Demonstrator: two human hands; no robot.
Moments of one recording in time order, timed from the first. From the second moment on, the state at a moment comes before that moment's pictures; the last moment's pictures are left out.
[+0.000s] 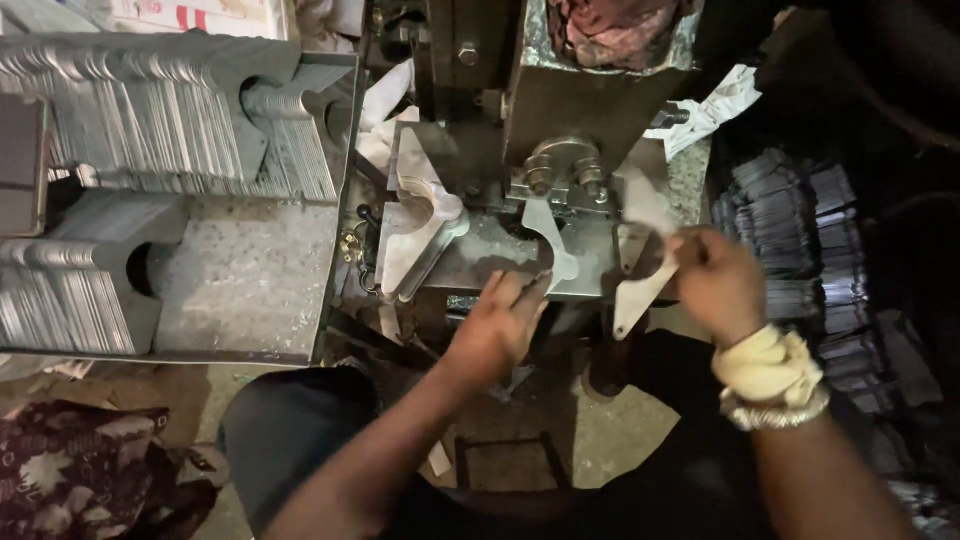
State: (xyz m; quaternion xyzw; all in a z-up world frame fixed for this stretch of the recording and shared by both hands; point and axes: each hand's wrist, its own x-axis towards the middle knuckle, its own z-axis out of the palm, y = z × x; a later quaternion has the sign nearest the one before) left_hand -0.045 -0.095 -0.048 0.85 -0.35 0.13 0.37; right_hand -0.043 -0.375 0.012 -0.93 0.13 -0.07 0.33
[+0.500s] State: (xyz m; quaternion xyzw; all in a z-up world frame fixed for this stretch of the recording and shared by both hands) left_hand -0.046 -0.096 -0.036 0.86 -0.35 0.13 0.36; right_hand 0.035 -0.398 -0.049 -0.95 0.11 -0.25 0.17
